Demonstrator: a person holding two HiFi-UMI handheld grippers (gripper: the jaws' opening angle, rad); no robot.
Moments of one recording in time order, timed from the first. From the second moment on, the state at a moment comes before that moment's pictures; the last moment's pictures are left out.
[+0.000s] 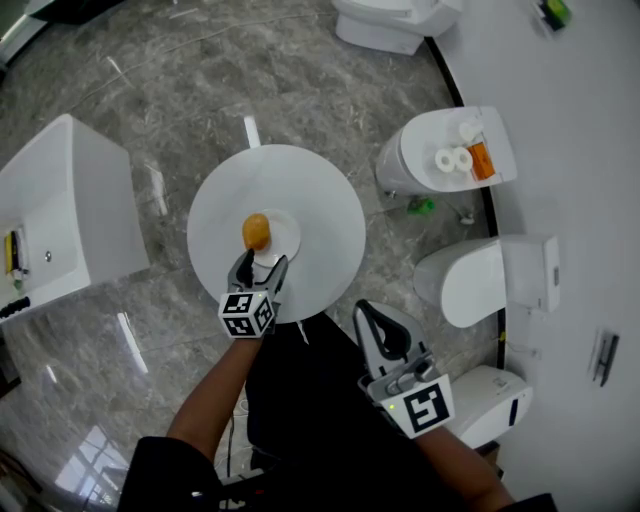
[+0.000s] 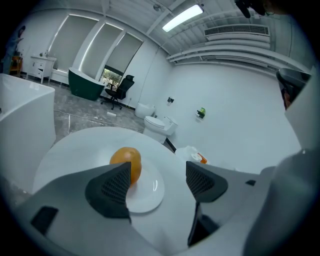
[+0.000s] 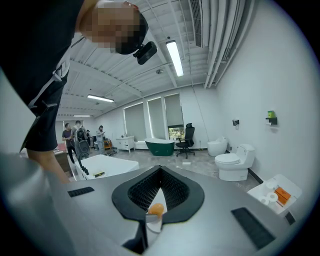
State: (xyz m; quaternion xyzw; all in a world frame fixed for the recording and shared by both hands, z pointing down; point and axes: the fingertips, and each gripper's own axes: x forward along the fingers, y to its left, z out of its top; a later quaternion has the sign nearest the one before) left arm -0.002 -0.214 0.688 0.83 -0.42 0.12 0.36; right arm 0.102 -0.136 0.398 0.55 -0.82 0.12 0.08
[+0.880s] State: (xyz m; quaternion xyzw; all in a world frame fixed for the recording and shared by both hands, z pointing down) left arm -0.075 -0.158 0.477 0.82 -0.48 -0.05 0.29; right arm 0.065 -0.131 0.345 0.51 -0.86 0.09 0.01
